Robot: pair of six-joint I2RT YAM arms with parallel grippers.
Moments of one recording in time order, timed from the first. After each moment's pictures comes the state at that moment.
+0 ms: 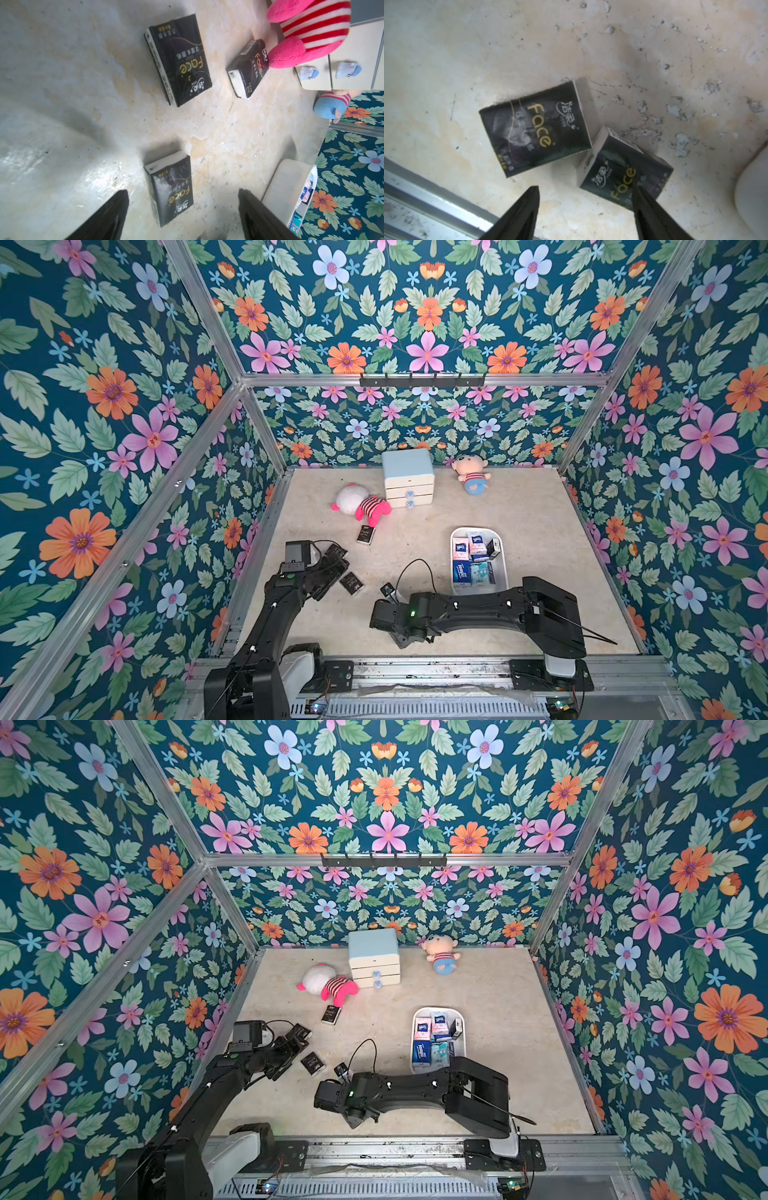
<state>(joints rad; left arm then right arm) 0.04 1.02 0.53 -0.52 0.38 -0.71 1.41 1.91 1.32 -0.83 0.28 0.69</state>
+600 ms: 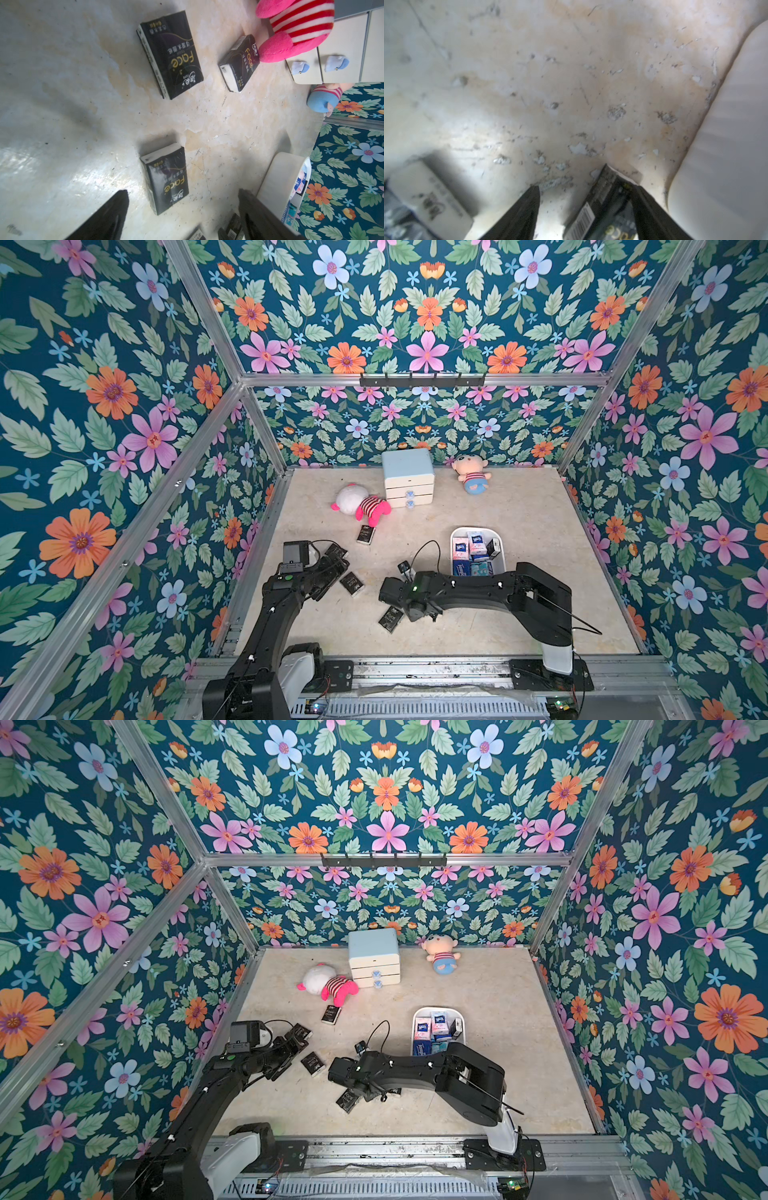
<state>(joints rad) 0.04 0.98 0.54 -0.55 0.40 -0.70 1.25 1.95 1.33 -0.86 0.39 0.74</state>
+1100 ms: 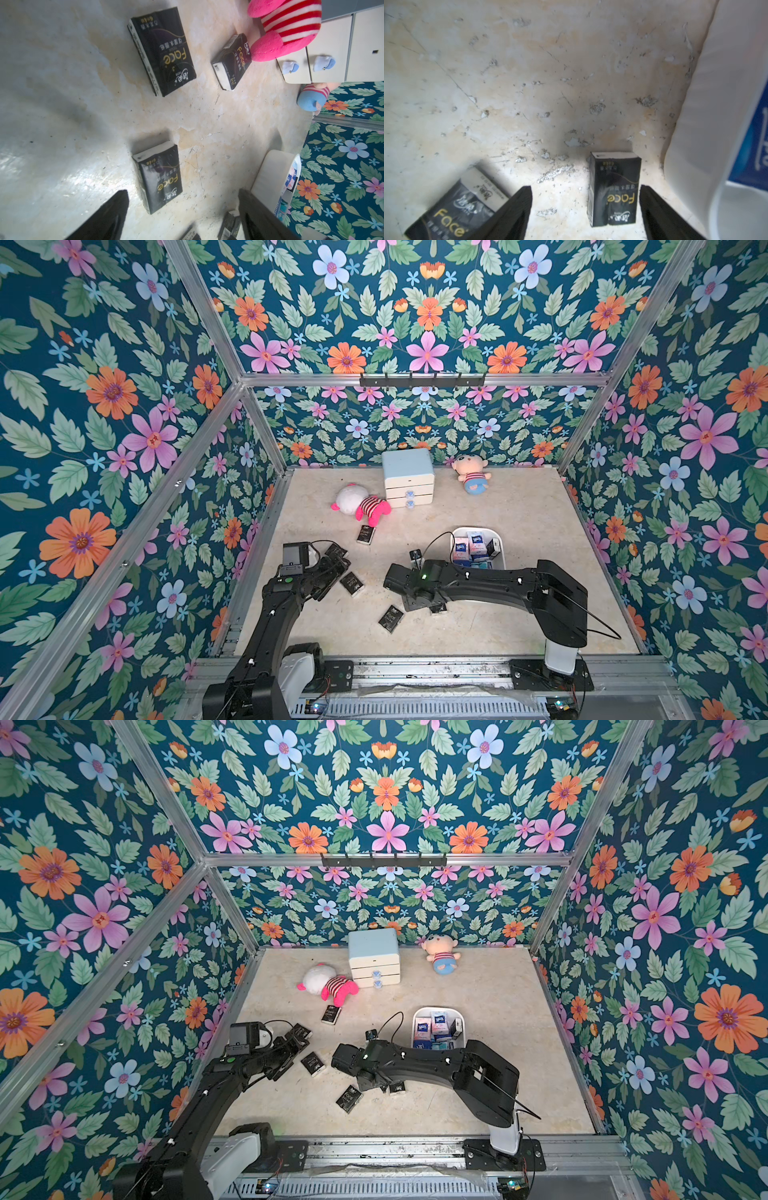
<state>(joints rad) 0.05 0.97 0.52 -0.53 0.44 -0.72 1.21 1.88 1.34 -0.93 0.31 0.95</state>
